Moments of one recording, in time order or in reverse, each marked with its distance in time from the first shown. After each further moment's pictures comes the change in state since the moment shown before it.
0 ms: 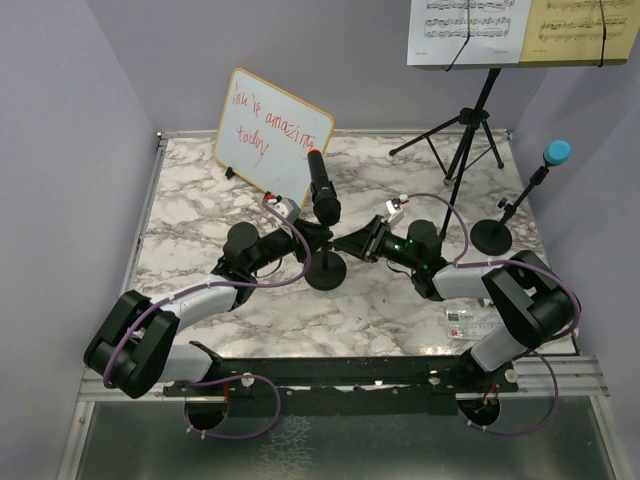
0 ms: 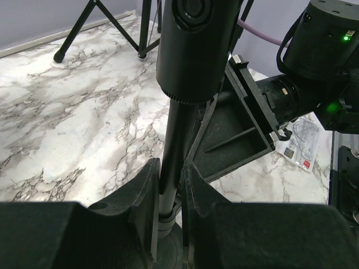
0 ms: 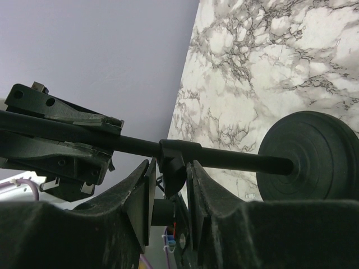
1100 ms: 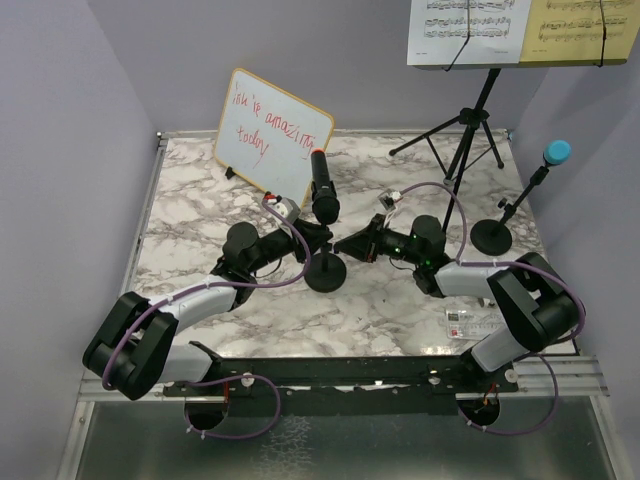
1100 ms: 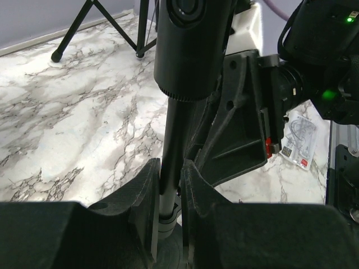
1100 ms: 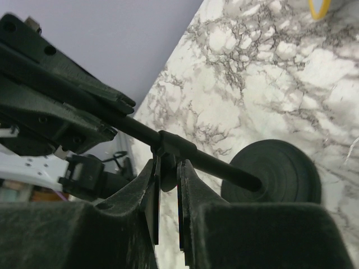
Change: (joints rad) left arm 0.001 -0.010 0.000 -0.011 0.007 -0.001; right arm -0.019 -0.014 0.025 0.003 -0.137 -0.444
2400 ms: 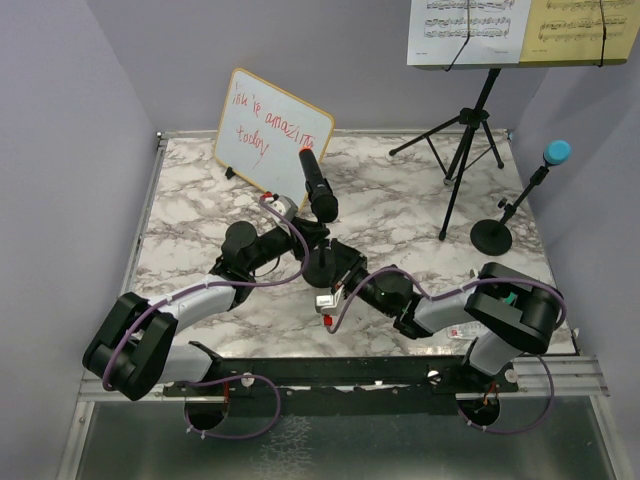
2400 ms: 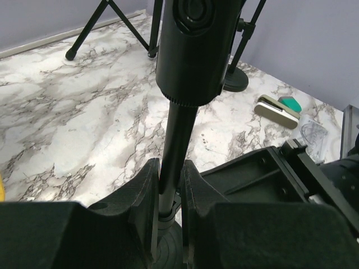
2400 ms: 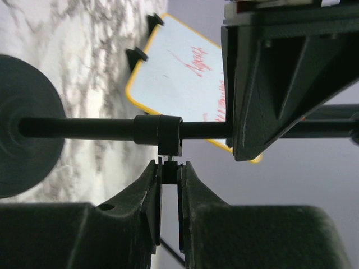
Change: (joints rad) left arm 0.013 -0.003 0.001 -0.011 -0.024 0.004; right arm 0.459 0.019 -0.118 0.098 0.714 -2.280
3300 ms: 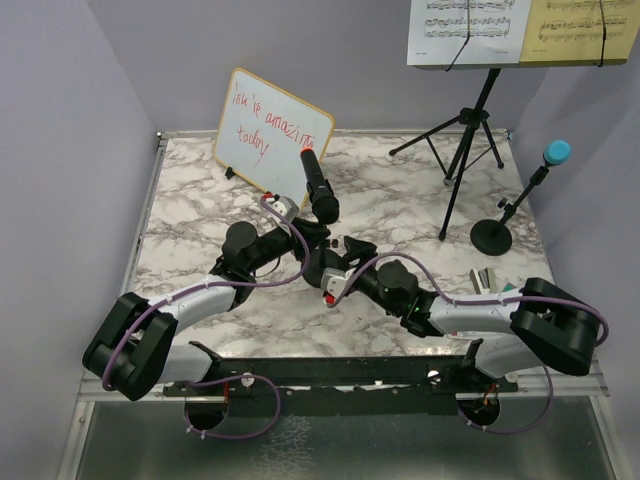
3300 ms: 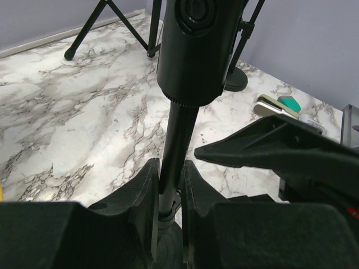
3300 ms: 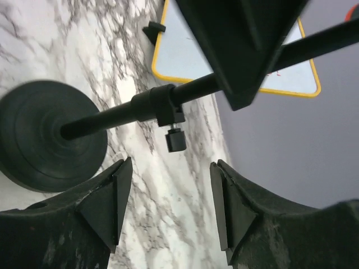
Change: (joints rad) left arm -0.004 0.000 0.000 -0.002 -0.003 0.002; right arm 0.041 -0.162 0.023 -0.253 0.150 0.486
